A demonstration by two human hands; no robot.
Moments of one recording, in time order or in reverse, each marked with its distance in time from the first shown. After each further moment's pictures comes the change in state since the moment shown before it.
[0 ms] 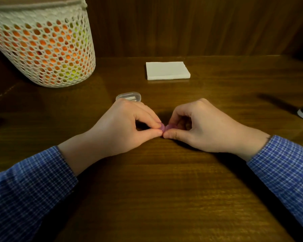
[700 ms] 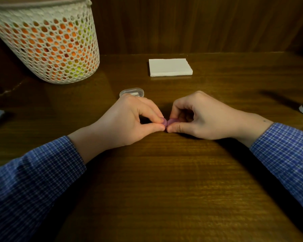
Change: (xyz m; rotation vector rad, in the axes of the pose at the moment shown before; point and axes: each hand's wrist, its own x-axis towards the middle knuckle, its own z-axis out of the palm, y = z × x) left_hand 0.000 -0.006 0.002 -0.062 -0.018 0.012; right_hand 0.011 0.014 -0.007 0.084 -0.105 -0.115
